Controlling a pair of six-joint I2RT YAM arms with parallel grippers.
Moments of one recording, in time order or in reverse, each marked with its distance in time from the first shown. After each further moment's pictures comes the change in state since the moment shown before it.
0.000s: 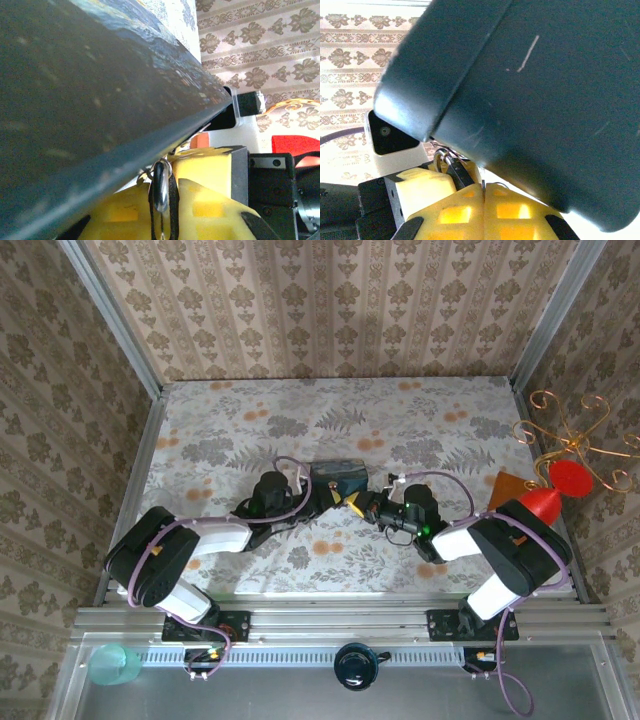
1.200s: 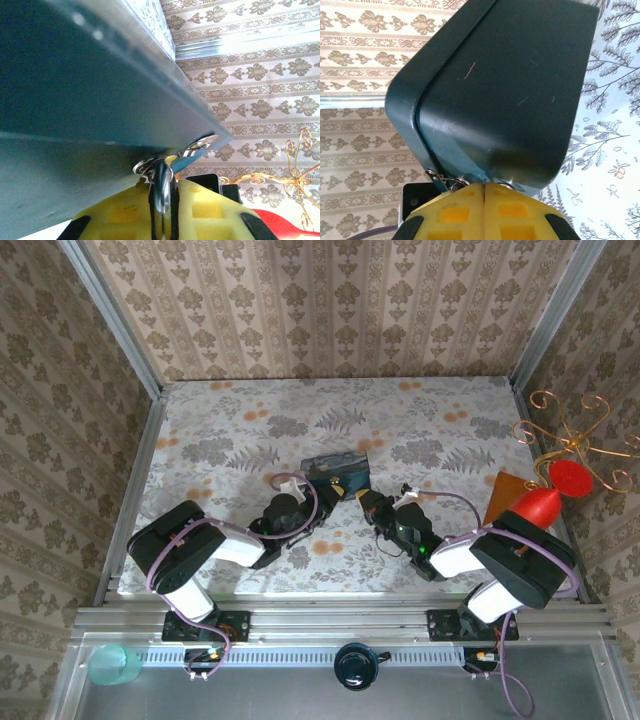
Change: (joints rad) left arm -0.169 0.125 -0.078 0.392 -0.447 -0.294; right arm 0.190 -0.054 -0.069 0.081 0.597 0.124
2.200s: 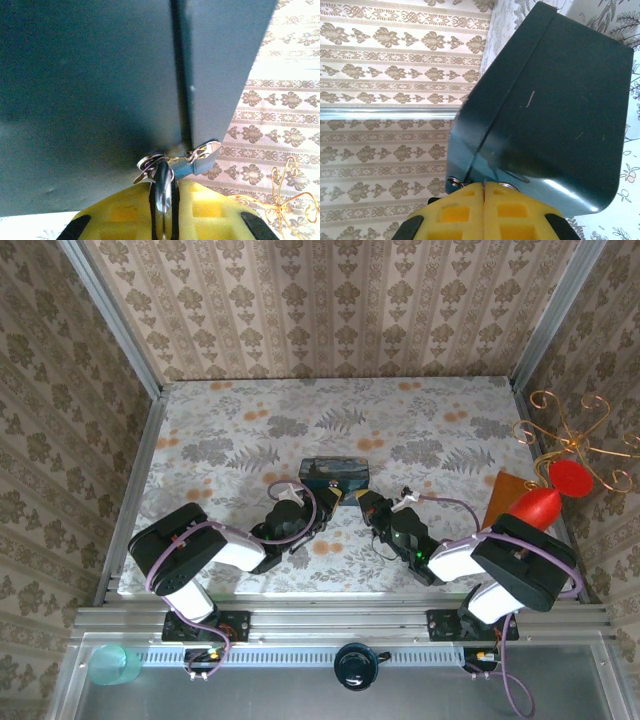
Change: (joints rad) left arm -0.041 -0.002 -0.021 0.013 -0.121 -0.163; right arm 0.082 -0.011 0.000 0.001 0.162 -0.005
